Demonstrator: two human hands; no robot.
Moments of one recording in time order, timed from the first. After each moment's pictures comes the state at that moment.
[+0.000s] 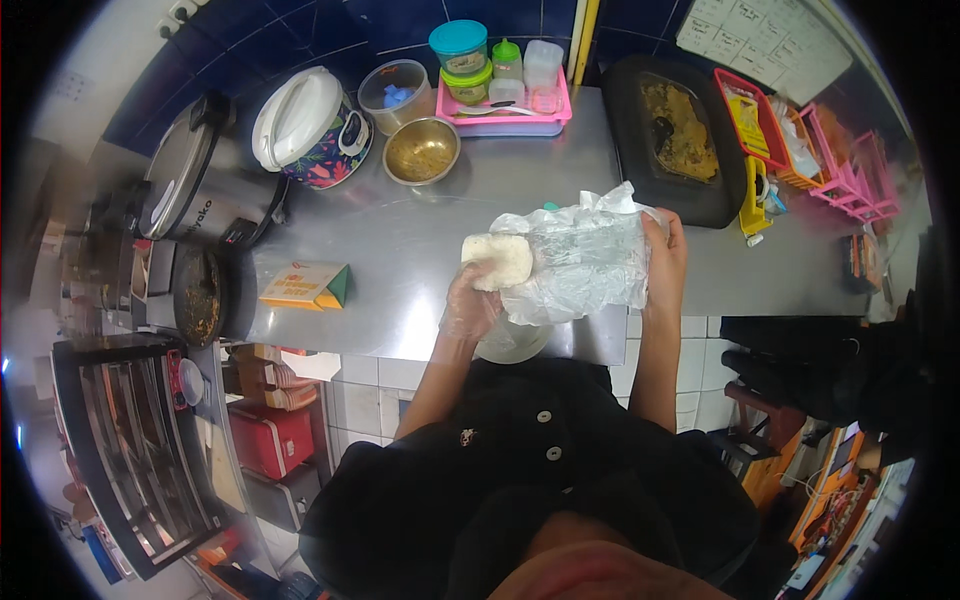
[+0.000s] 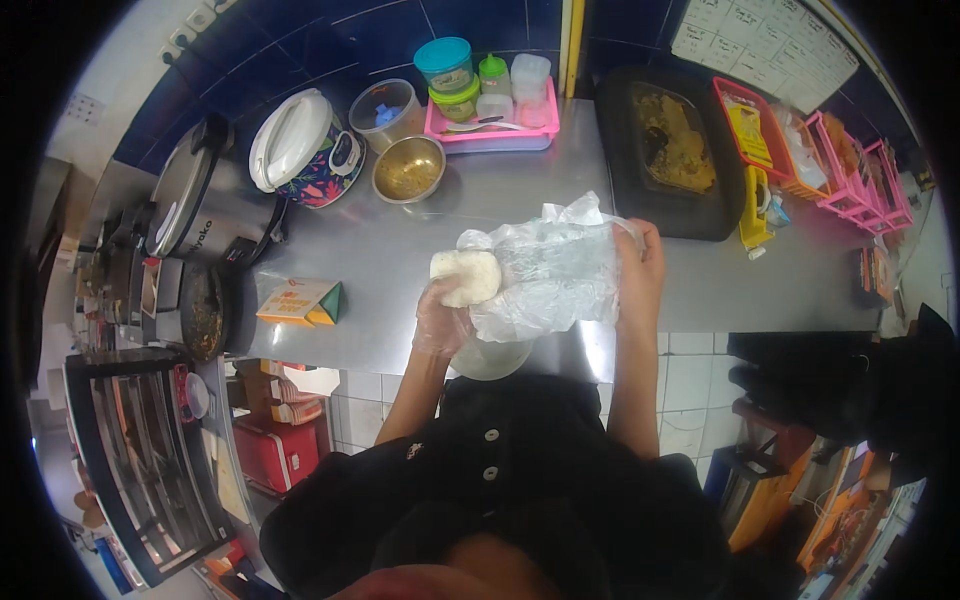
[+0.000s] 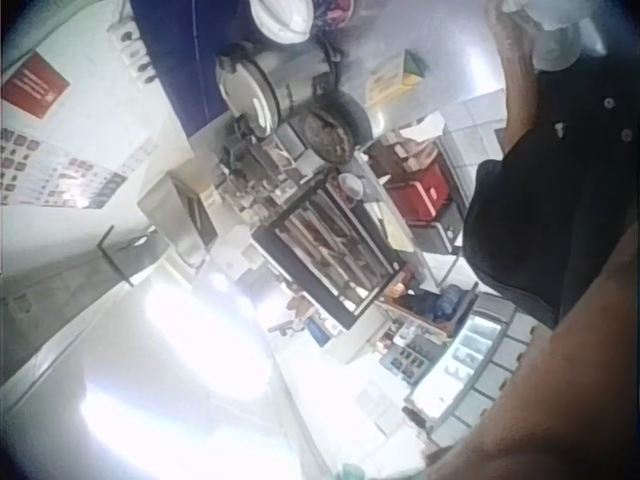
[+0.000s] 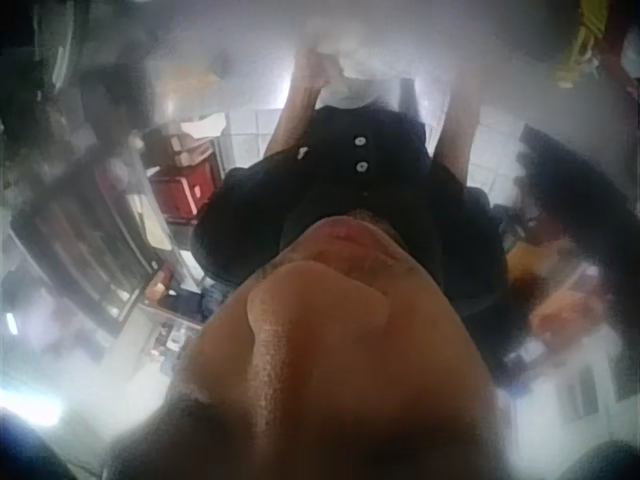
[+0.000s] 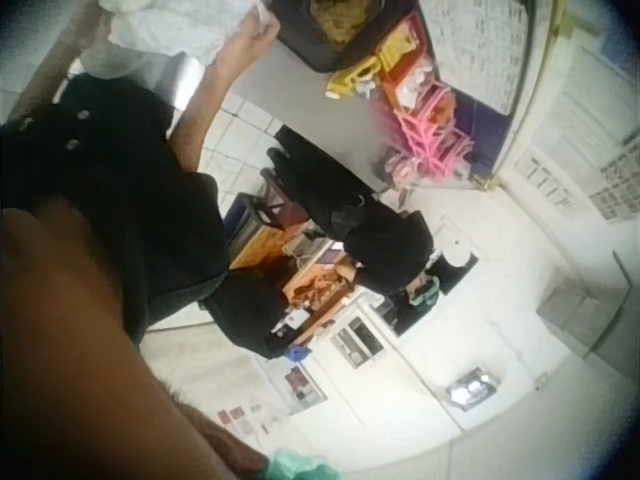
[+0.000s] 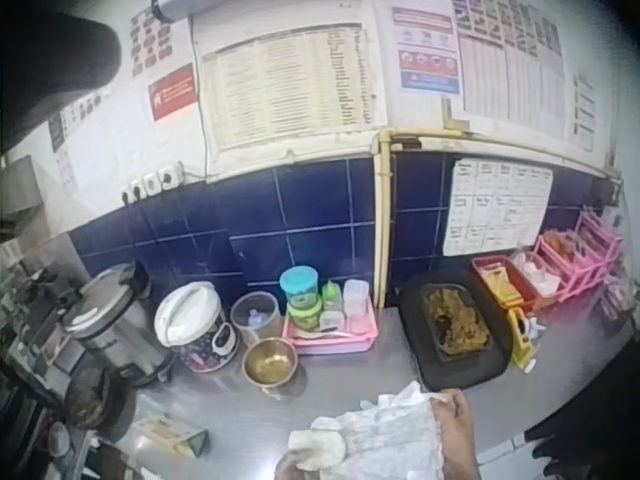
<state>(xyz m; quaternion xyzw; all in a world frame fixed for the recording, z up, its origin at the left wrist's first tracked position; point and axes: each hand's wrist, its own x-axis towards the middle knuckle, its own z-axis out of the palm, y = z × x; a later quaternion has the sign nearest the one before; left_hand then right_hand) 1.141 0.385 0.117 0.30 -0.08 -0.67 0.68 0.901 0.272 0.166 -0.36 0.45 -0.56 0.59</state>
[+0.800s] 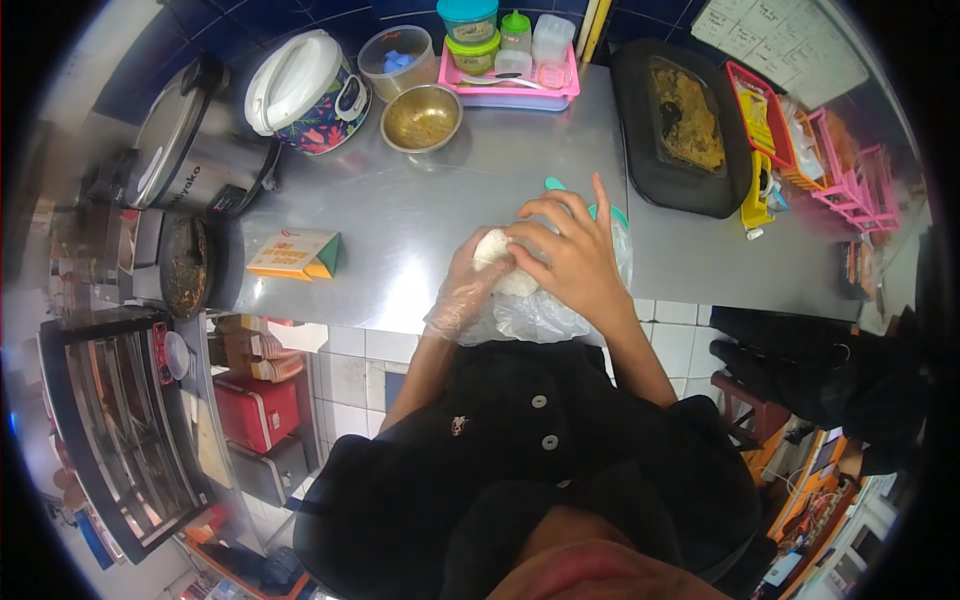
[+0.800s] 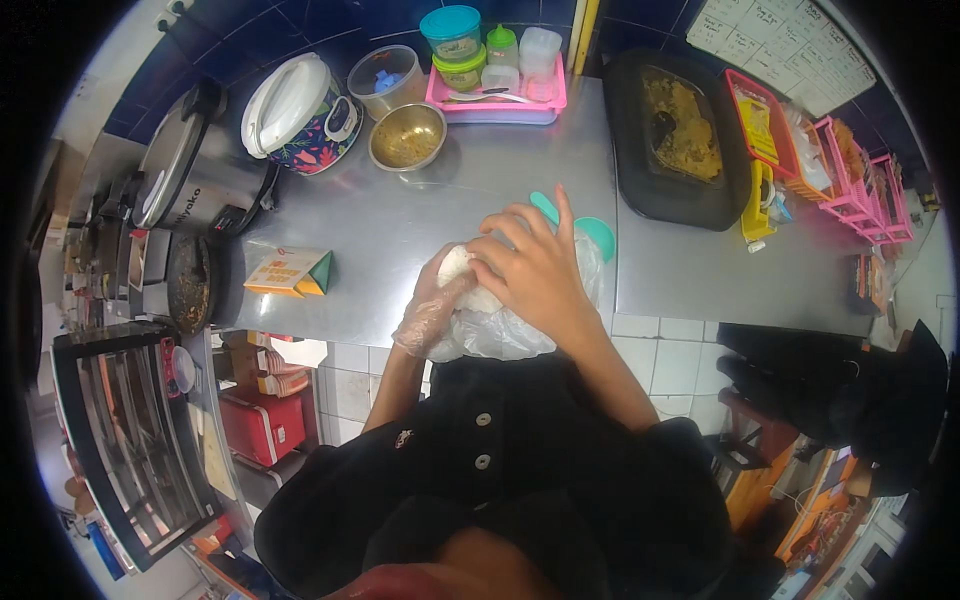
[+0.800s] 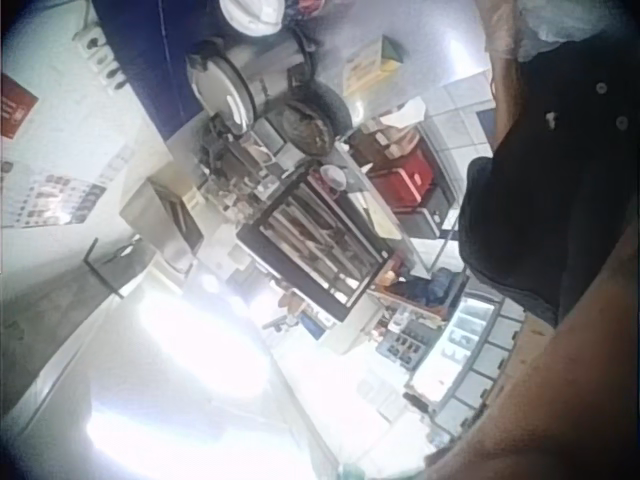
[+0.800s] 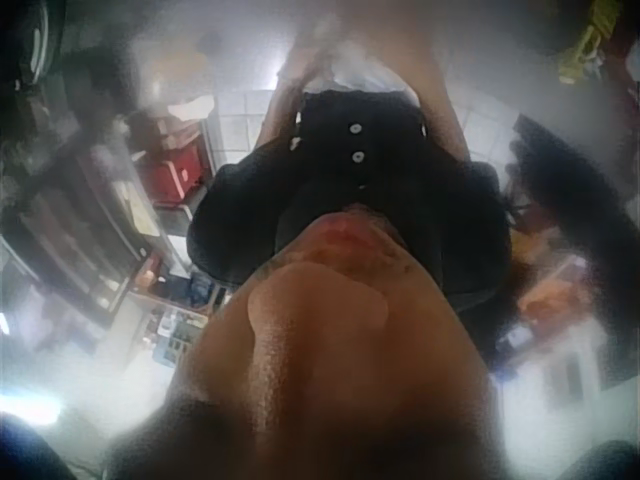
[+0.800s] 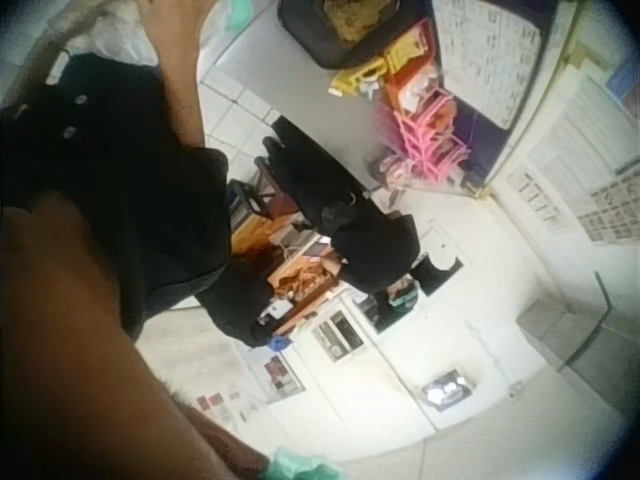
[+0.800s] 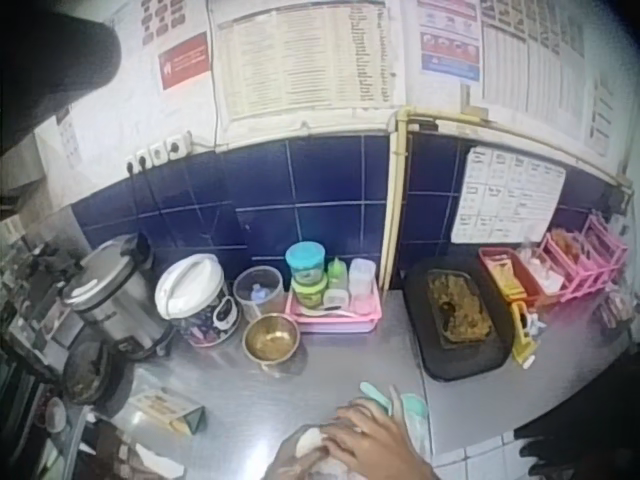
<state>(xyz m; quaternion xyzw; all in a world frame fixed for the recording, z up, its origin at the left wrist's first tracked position) 1.145 0.404 0.163 0.54 -0.34 -0.56 0.52 0.983 0.316 0.209 -0.91 0.28 -0.28 0.12</state>
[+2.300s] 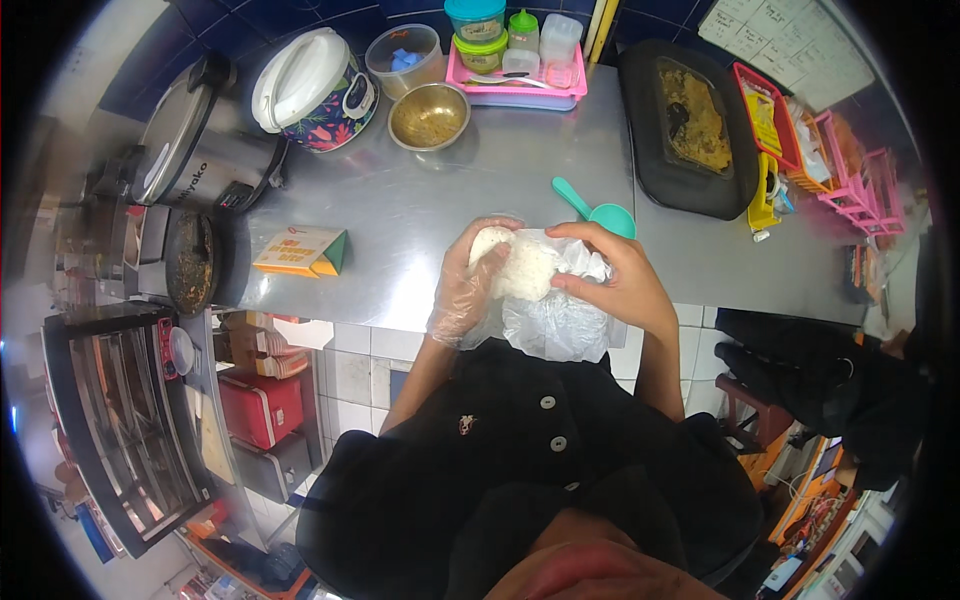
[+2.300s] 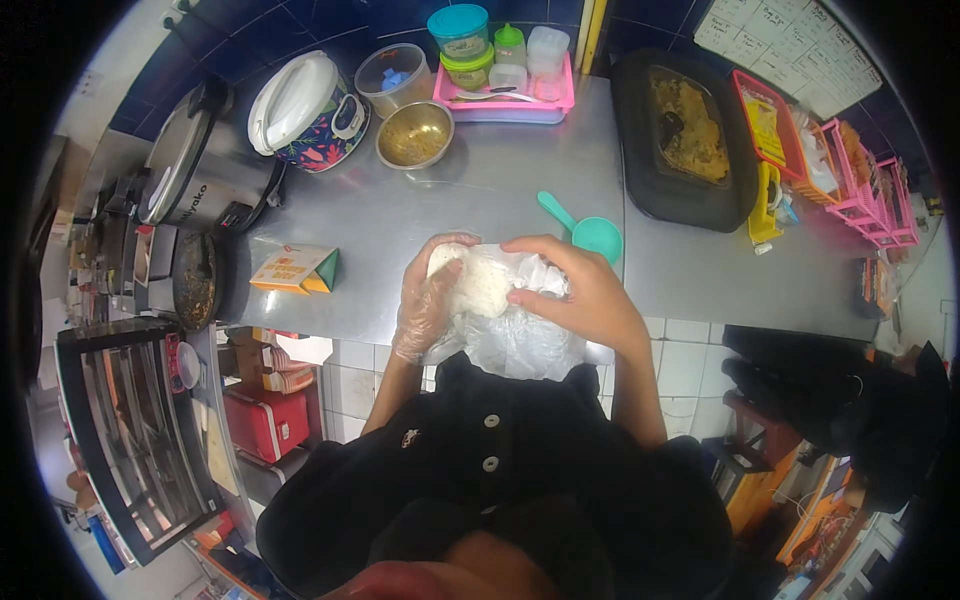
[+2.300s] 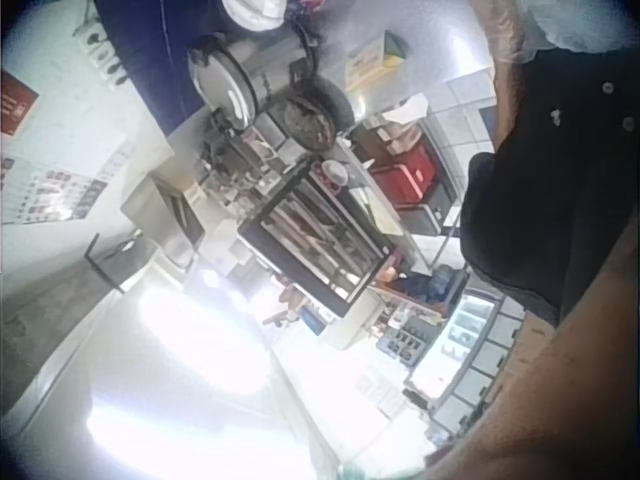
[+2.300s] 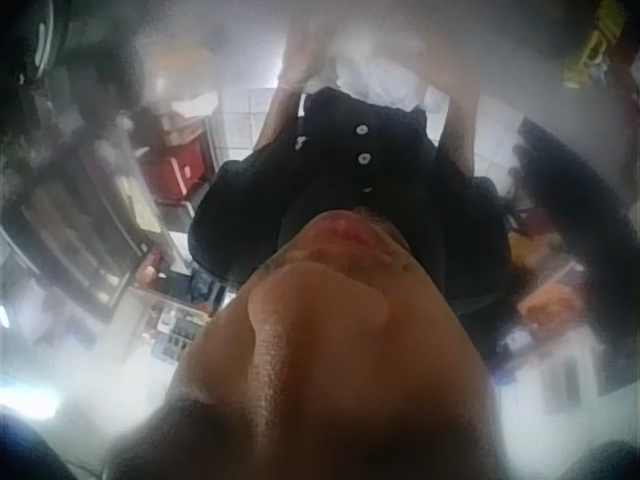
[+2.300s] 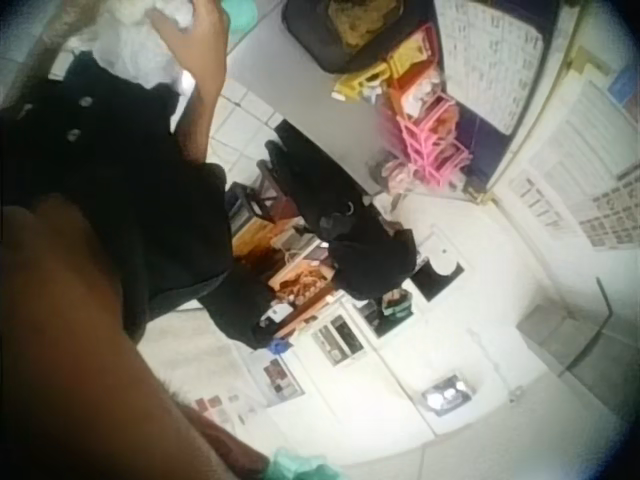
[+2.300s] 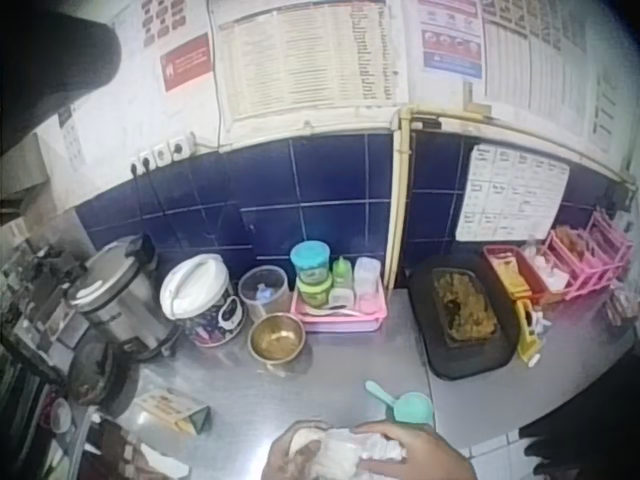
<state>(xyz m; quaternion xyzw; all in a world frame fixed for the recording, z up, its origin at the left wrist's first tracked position) 1.146 0.408 0.192 0.50 -0.39 -0.48 0.60 0.937 0.313 0.232 -0.80 0.28 -0.22 0.48</state>
